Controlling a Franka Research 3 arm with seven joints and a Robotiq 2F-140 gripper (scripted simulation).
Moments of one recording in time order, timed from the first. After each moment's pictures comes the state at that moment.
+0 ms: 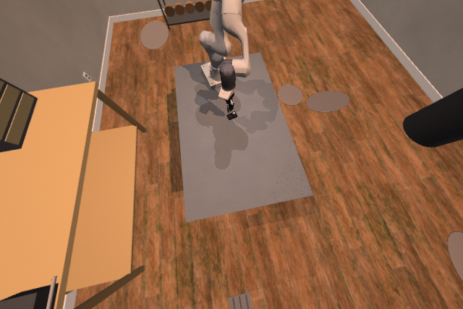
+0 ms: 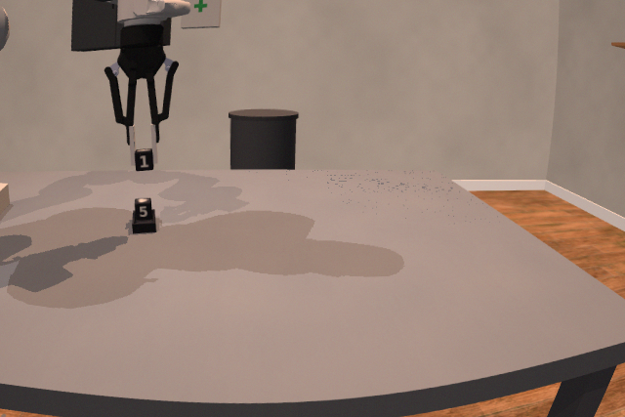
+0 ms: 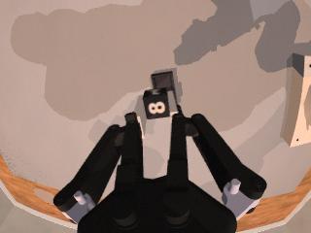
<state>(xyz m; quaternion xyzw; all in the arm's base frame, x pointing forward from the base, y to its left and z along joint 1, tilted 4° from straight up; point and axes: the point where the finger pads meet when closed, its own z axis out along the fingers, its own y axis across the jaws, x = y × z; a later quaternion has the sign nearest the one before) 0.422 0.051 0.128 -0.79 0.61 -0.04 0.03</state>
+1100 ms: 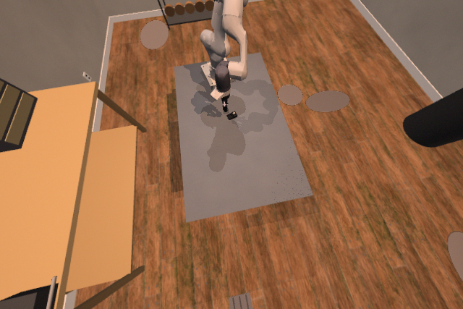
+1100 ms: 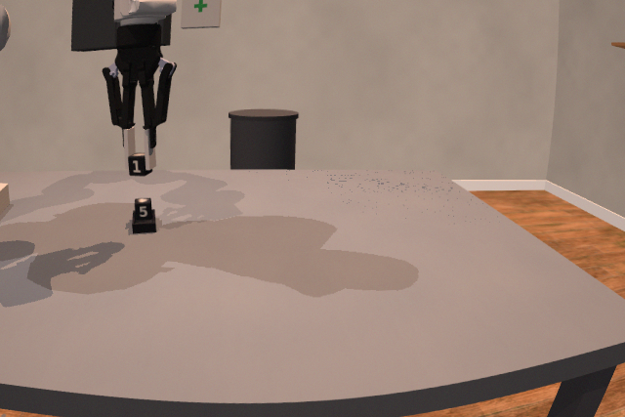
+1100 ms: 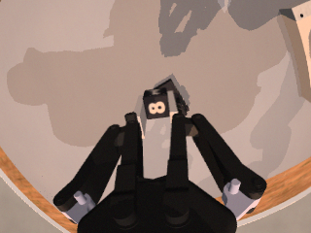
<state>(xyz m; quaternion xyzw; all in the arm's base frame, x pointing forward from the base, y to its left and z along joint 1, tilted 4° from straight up) 0.424 0.022 0.126 -0.66 0.75 -0.02 0.04</state>
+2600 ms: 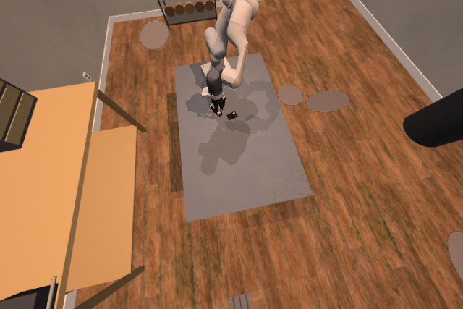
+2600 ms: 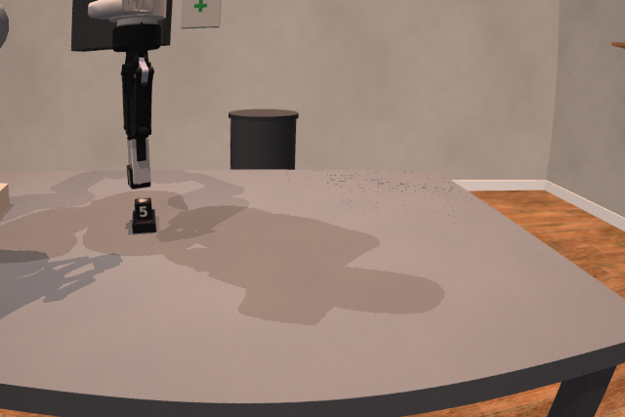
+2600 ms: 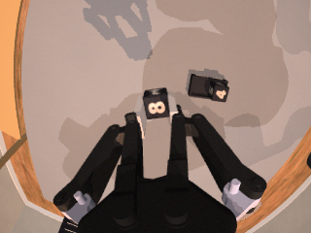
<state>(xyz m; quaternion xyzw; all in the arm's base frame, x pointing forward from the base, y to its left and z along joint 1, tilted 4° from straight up) 0.439 -0.031 0.120 -0.27 0.96 0.00 0.04</state>
